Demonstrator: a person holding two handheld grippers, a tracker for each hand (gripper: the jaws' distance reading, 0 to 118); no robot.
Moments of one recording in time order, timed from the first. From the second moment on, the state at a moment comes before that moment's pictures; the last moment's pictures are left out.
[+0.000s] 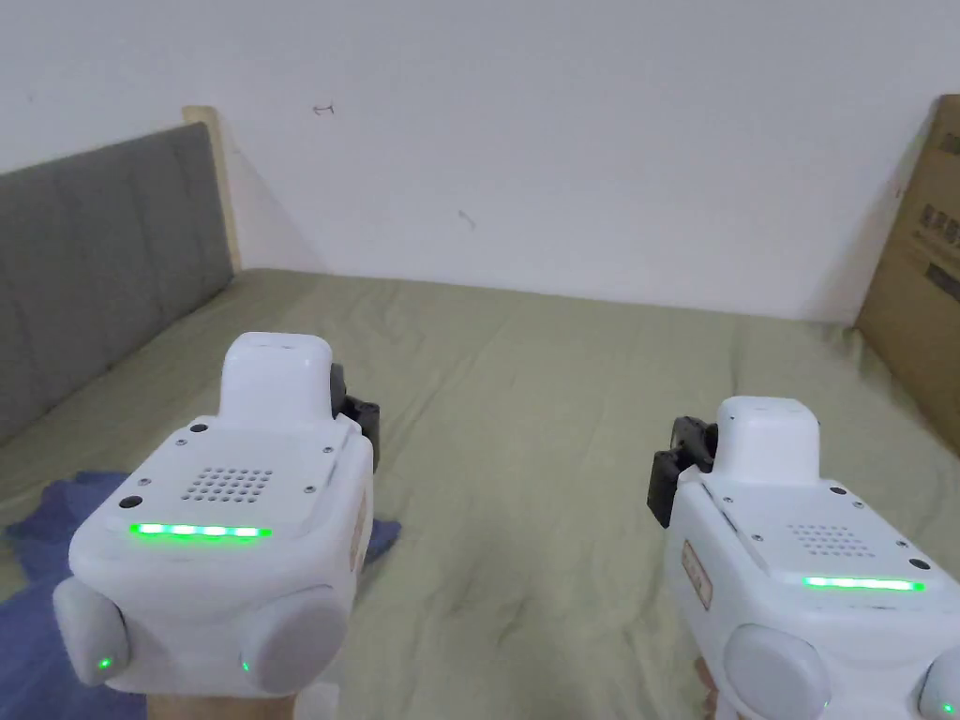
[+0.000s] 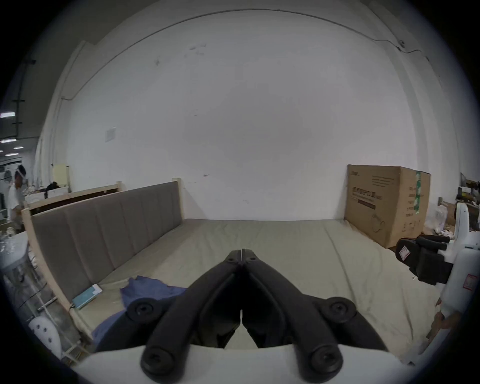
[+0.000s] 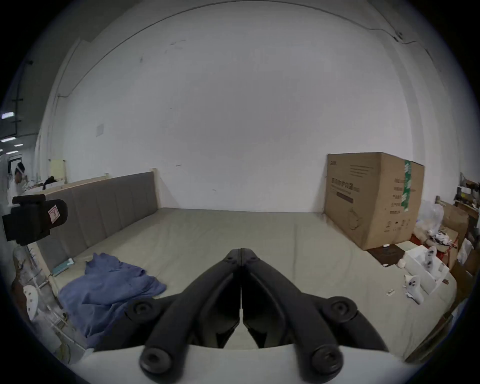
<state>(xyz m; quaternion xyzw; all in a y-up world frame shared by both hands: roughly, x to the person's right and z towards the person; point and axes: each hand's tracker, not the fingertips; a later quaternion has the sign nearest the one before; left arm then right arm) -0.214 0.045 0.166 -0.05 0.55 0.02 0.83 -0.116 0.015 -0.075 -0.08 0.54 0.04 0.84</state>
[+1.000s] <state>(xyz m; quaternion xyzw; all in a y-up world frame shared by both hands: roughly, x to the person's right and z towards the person) -0.362 -0.124 0.242 -0.27 0.57 0.28 0.72 -0.189 -0.044 -0.036 -0.18 0.60 0.10 0.77</state>
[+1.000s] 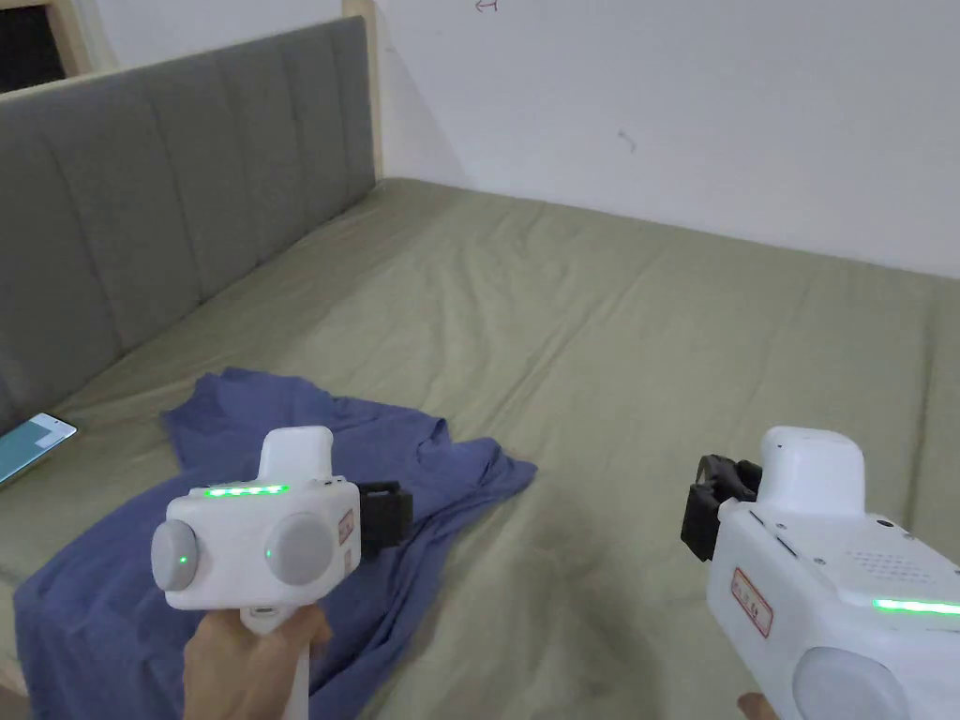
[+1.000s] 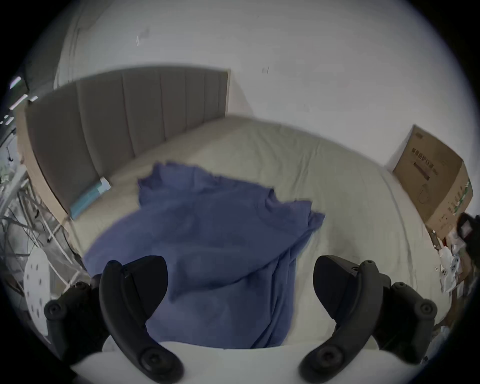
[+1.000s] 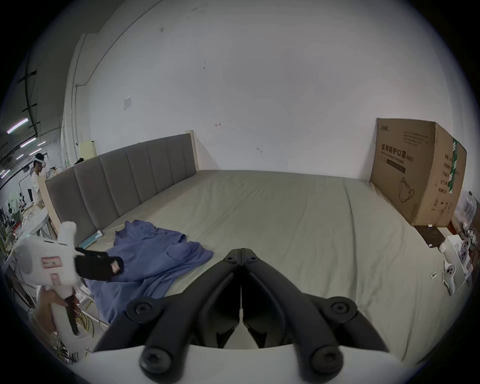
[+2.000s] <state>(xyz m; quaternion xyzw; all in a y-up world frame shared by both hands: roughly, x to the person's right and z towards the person) -0.426 -0.126 0.239 -0.26 0.52 0.40 0.71 -0.181 -0.075 -0.094 -0.27 0.54 0.07 0.80</state>
